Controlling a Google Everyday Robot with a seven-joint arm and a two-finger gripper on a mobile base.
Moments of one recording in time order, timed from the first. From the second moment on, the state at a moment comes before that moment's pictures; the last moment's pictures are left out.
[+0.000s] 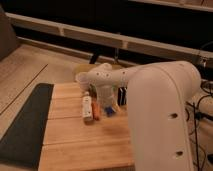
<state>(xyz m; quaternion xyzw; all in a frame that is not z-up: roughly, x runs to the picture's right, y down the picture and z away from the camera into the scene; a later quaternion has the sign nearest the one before) 0.035 0.141 0.810 -0.27 0.38 0.58 0.66</state>
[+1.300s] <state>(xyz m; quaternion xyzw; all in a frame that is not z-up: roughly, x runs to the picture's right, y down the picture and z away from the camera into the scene) 0.105 0.026 0.854 -0.29 0.15 0.45 0.83</state>
